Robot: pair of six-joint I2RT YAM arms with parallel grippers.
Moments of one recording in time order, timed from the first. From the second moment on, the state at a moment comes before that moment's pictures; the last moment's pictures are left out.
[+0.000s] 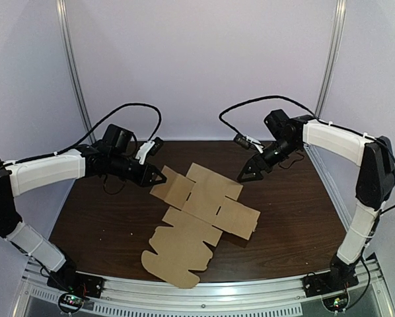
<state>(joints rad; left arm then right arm) -0.57 1.47 1.06 -0.34 0.47 -0.23 0.41 1.77 1.51 -0.91 -0.81 -0.40</state>
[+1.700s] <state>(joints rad) -0.58 1.44 1.21 -0.31 0.53 -0.22 0.52 1.95 1.82 -1.23 -0.97 -0.57</state>
